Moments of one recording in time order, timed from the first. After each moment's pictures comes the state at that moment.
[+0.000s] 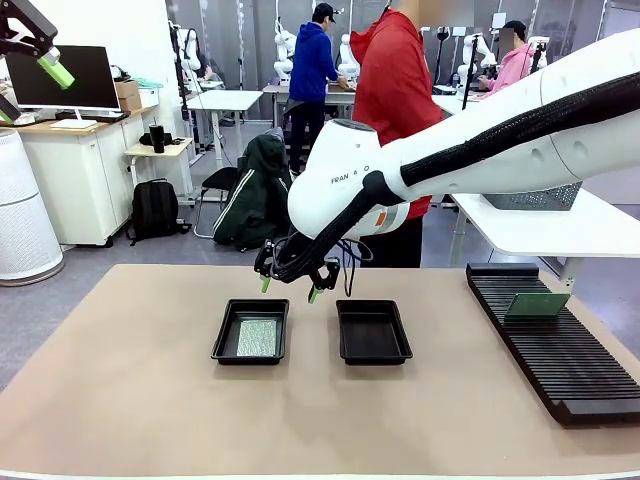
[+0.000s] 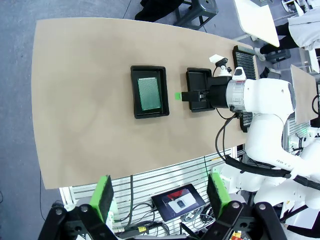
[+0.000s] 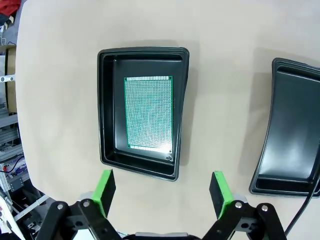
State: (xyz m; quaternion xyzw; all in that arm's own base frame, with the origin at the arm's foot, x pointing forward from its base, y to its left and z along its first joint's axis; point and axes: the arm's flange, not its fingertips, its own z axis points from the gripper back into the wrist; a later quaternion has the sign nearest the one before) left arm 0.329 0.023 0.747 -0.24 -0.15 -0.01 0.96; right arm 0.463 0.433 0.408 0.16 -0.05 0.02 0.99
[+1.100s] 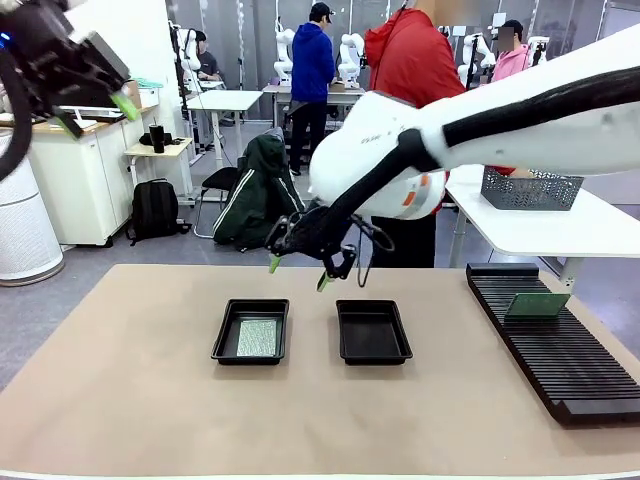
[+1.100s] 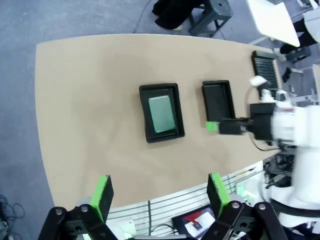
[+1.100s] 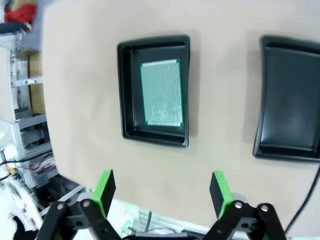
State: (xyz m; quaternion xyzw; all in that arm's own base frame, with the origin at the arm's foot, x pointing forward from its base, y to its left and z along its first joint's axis) left arm 0.385 -0.049 0.703 -0.16 -0.18 -0.04 0.97; right arm 0.431 0.386 0.460 0.22 -0.05 -0.02 0.97
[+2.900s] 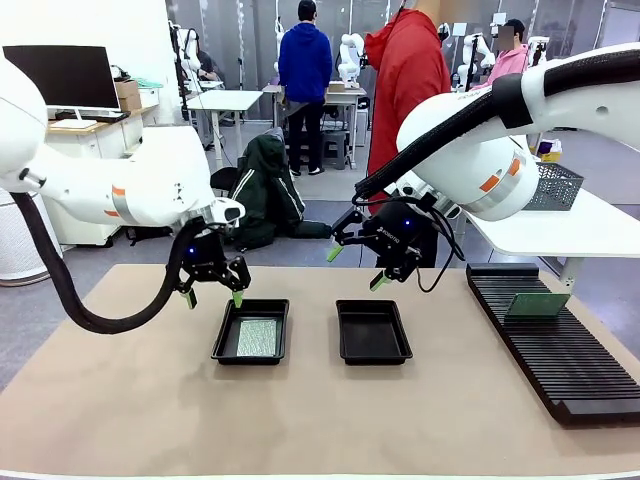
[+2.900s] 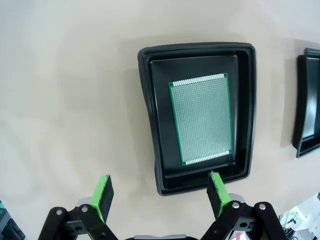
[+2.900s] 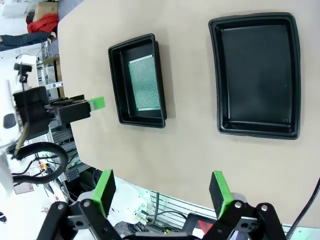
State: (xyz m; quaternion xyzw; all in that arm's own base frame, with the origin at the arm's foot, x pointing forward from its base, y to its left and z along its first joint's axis) left arm 0.493 -0.179 0.381 -0.05 -0.01 -0.05 1.00; right arm 0.423 0.278 0.465 0.29 -0.02 -0.07 0.95
